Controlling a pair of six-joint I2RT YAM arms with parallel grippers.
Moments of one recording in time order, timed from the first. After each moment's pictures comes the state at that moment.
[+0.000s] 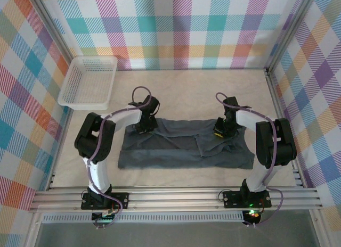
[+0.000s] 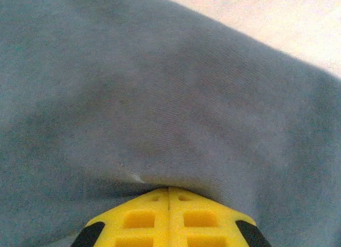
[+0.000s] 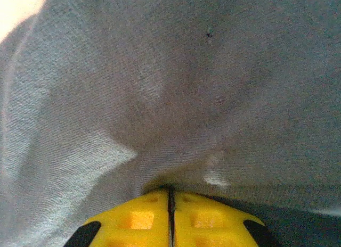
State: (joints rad) left arm -0.47 1.94 1.28 -0.66 -0.08 -0.81; right arm 0.19 1.72 0.98 -0.63 -0.21 0.65
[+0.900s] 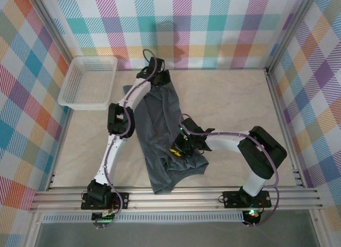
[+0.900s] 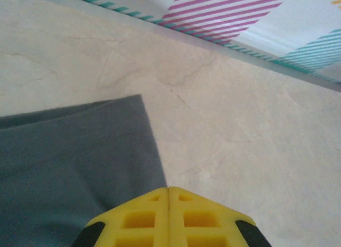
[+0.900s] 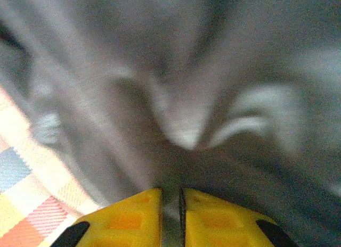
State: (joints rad) left arm -0.34 2.61 2.46 -0.58 0.14 -0.58; right arm 0.80 1.67 0.83 -0.13 -0.37 1.34
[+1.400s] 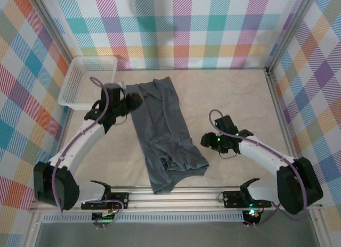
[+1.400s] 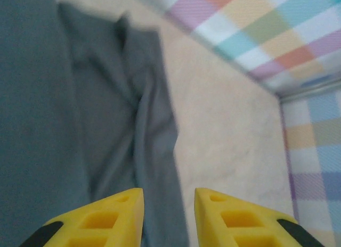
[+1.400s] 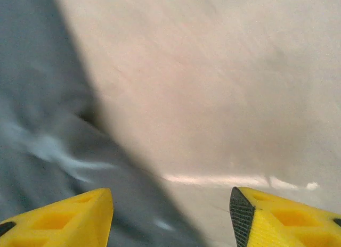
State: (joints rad) left arm -0.29 1.26 1.00 -0.36 0.19 -0.77; right arm 0.46 1.25 0.62 -0.51 -0.21 0.70
